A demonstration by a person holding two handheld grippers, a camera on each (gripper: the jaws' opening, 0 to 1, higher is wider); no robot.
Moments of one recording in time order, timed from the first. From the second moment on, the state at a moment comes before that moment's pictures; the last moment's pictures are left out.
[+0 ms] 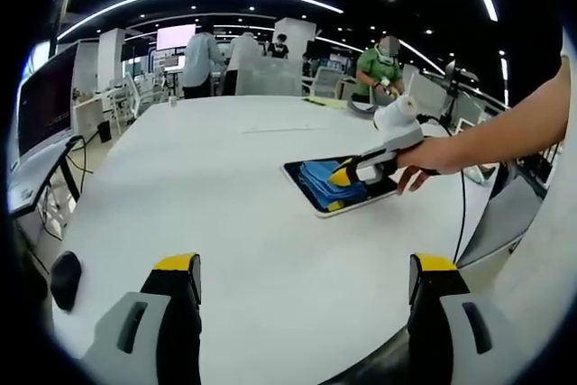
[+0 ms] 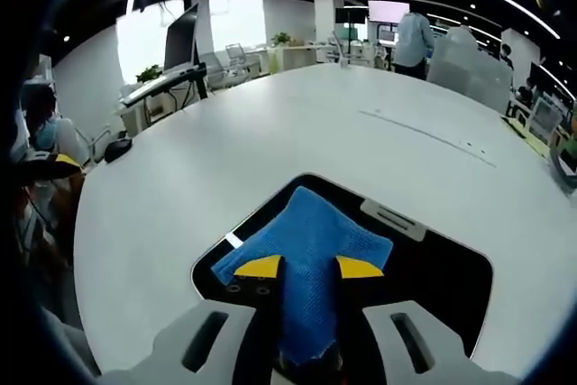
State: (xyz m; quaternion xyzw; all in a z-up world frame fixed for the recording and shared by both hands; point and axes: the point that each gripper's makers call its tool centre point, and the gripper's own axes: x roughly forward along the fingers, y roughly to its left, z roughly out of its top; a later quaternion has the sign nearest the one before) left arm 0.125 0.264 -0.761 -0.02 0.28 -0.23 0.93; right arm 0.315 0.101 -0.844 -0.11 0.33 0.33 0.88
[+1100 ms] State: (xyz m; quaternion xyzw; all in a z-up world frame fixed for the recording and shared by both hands) left arm 0.123 0.253 -0.758 -0.01 0.28 -0.24 0.93; right arm 0.316 0.071 -0.844 -0.10 0.33 0.32 0.88
